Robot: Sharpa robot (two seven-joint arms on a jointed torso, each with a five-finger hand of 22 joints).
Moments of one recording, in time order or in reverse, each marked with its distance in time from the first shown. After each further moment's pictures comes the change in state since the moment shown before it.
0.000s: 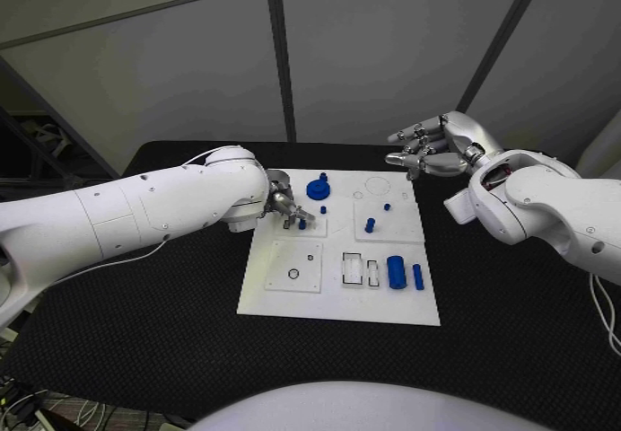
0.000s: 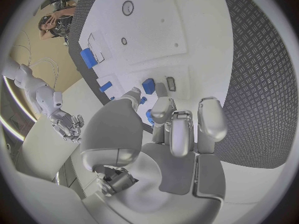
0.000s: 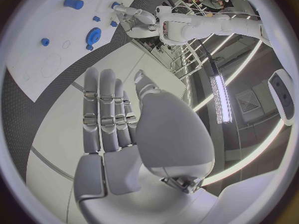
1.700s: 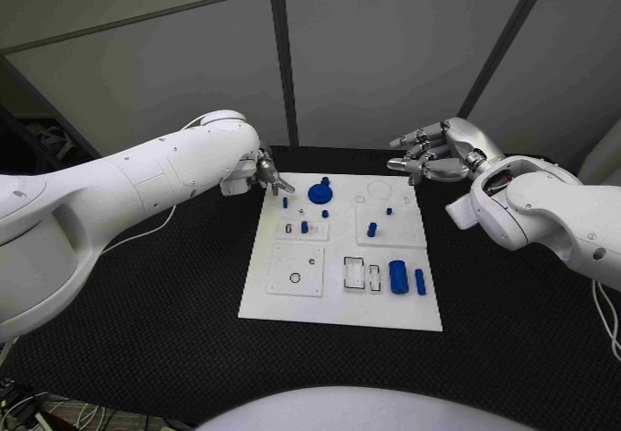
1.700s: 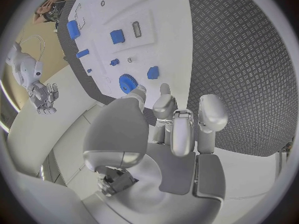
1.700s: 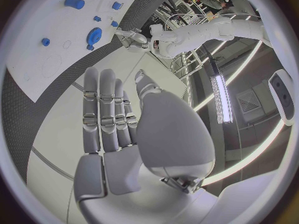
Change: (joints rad) left arm 0.053 0.179 0.053 -0.462 0.001 0.174 0.048; left_hand 0.103 0.040 -0.010 -0.006 0.000 -0.113 0.048 -0.052 -0.177 0.007 0.029 -0.089 0.001 0.004 0.022 -0.028 0.000 0.000 -0.050 0.021 -0.062 -0.079; right arm 0.000 0.011 0.000 -0.009 0.000 0.001 0.000; right_hand -0.004 -0.004 -0.002 0.002 0.004 0.000 0.000 0.000 0.000 0.000 0.000 0.000 -0.002 0.000 0.000 -0.005 0.002 0.000 0.002 0.002 -0.005 -0.003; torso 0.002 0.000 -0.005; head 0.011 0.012
